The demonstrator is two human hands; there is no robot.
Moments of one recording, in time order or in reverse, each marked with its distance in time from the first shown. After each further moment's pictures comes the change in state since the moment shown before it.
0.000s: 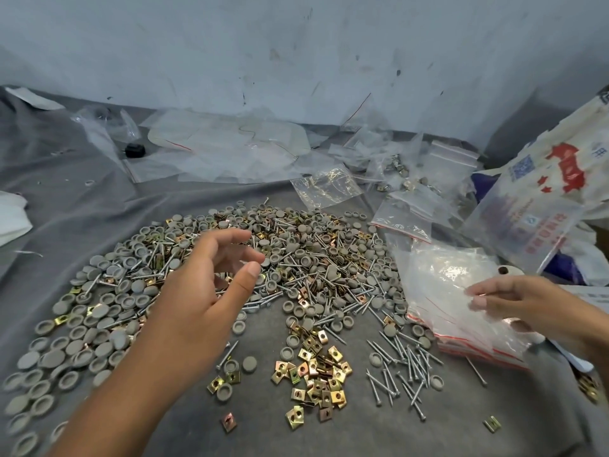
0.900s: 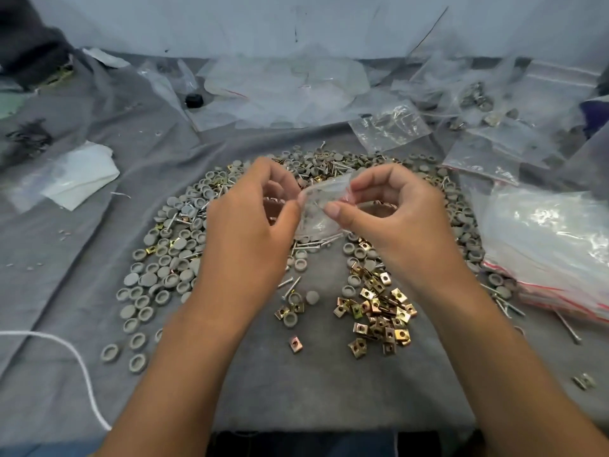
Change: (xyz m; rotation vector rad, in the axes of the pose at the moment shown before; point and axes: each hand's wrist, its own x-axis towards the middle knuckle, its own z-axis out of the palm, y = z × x) left_hand -0.004 0.007 -0.006 0.211 0.187 0.012; right_hand -0.051 -0.147 0.200 0.595 0.037 -0.693
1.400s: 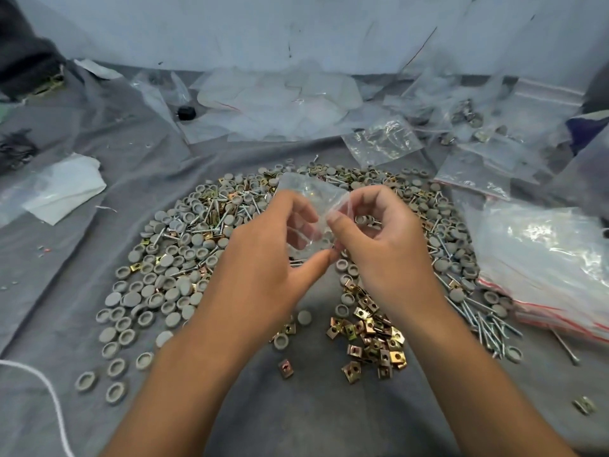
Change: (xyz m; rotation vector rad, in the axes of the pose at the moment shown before) left_hand -0.004 -0.008 0.013 0.097 -0.173 0.140; right_hand 0.001 0.010 0.010 0.021 0.025 0.012
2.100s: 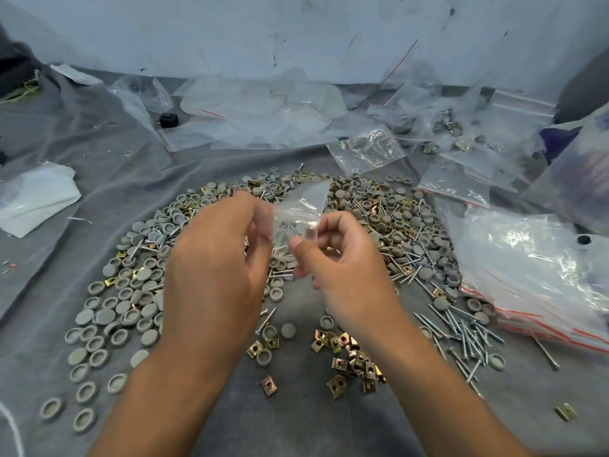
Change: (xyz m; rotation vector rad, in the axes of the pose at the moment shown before) left_hand 0.002 -0.005 -0.002 0.183 0.372 0.161; right_hand -0.006 0.005 0.014 0.046 -0.090 0.149
